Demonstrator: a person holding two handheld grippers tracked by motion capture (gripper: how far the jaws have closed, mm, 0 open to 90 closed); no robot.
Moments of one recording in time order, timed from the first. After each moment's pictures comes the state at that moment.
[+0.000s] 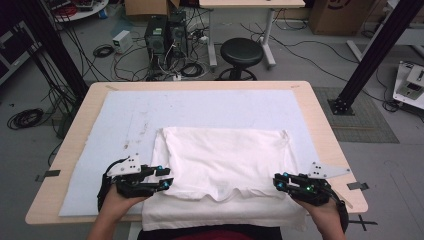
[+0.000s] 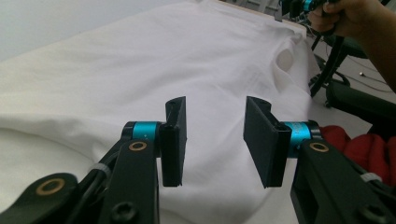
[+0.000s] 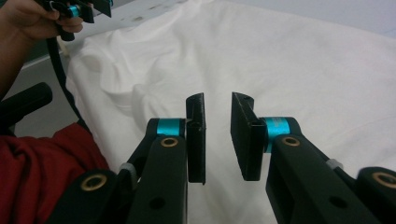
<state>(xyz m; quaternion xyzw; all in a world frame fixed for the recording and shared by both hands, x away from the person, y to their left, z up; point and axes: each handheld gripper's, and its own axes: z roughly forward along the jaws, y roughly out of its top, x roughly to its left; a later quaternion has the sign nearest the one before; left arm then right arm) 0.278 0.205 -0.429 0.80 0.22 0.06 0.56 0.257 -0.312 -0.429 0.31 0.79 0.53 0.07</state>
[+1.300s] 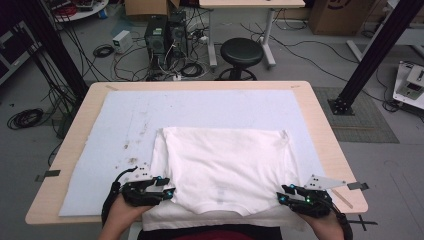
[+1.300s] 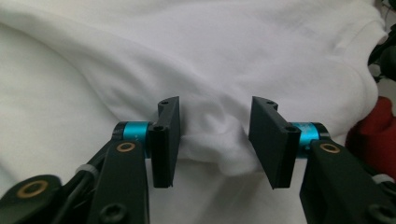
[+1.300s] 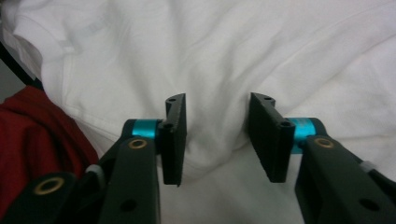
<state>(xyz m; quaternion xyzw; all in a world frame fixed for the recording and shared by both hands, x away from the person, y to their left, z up) 0.260 0.193 -0.454 0.83 0.31 0.07 0.46 0.233 -0.319 -0.457 0.37 0.81 0.45 0.09</state>
